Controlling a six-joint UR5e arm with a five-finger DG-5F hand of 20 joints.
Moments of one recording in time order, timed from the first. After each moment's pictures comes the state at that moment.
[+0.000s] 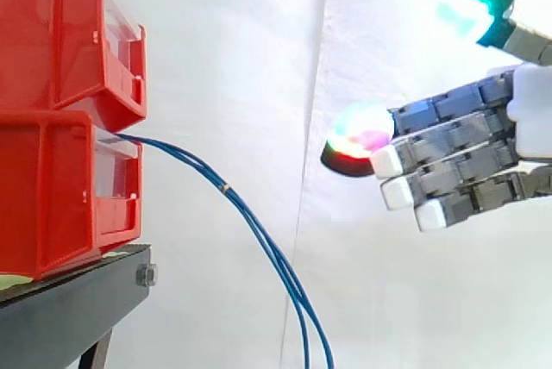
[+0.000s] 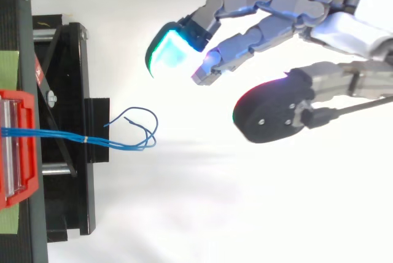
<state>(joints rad) 0.15 -2.04 -1.51 -2.66 -1.10 -0.18</state>
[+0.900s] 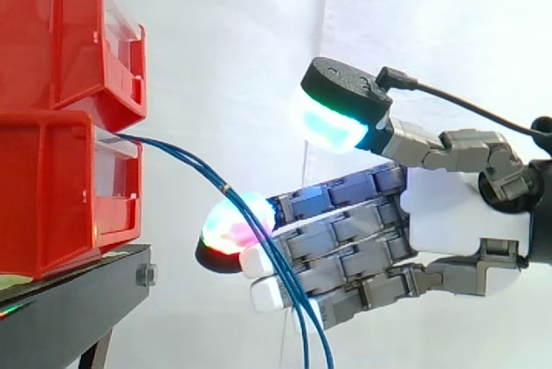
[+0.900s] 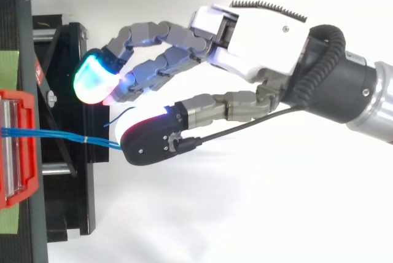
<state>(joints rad) 0.17 -2.29 -1.29 -2.61 -1.08 -0.15</state>
